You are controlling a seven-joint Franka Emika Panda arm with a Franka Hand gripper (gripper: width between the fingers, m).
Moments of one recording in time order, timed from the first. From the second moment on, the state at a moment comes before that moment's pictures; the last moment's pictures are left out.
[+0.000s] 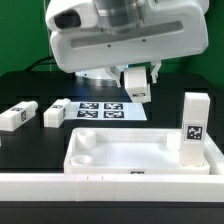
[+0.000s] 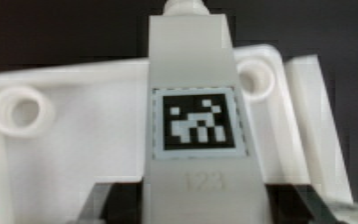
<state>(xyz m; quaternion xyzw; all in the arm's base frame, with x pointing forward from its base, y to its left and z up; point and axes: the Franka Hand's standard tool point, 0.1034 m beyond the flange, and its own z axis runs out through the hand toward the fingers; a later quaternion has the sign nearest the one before) 0.579 0.014 0.133 -0.97 0.08 0.20 0.12</state>
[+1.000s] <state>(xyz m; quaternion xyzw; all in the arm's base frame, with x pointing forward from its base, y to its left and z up) 0.607 -0.024 0.142 -0.98 0.10 -0.14 0.05</state>
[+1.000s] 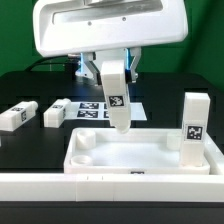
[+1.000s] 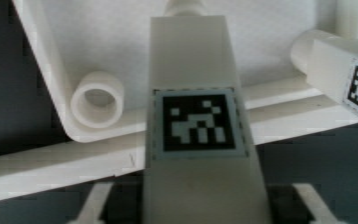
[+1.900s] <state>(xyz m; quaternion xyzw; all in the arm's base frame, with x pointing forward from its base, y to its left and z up) 0.620 -0.044 0.146 -0.97 0.09 -0.22 0.01</state>
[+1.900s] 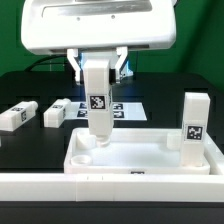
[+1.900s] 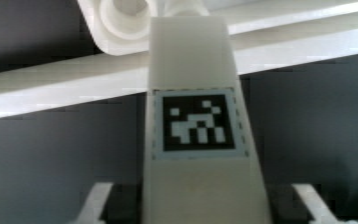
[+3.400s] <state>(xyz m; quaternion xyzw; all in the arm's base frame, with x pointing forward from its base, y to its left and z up) 0.619 -0.067 0.133 -0.95 0.06 -0.29 -0.04</state>
